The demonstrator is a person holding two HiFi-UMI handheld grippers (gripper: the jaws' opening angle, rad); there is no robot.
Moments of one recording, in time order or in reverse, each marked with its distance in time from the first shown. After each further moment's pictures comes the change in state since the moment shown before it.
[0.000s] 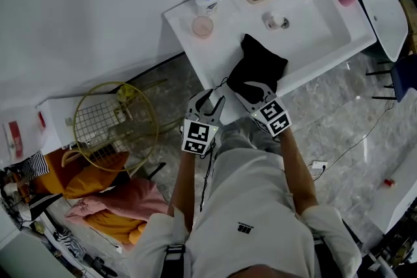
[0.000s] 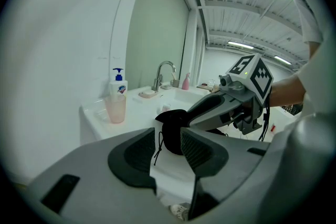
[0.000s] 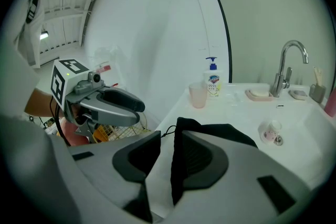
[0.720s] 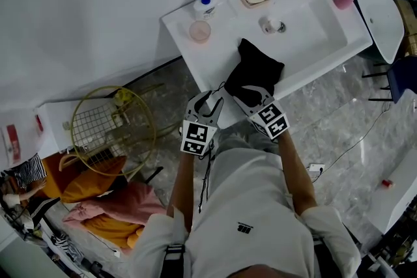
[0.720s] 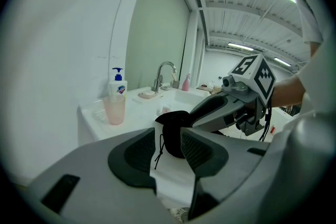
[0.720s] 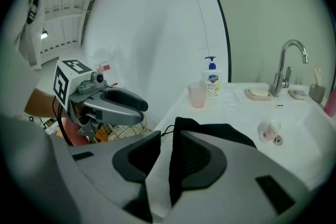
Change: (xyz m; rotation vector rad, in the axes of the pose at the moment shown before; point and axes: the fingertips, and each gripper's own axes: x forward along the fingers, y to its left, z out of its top) left arm 0.009 0.004 0.001 -0.011 -0.010 -0.011; right arm 0.000 -0.002 -0.004 0.004 0.032 0.000
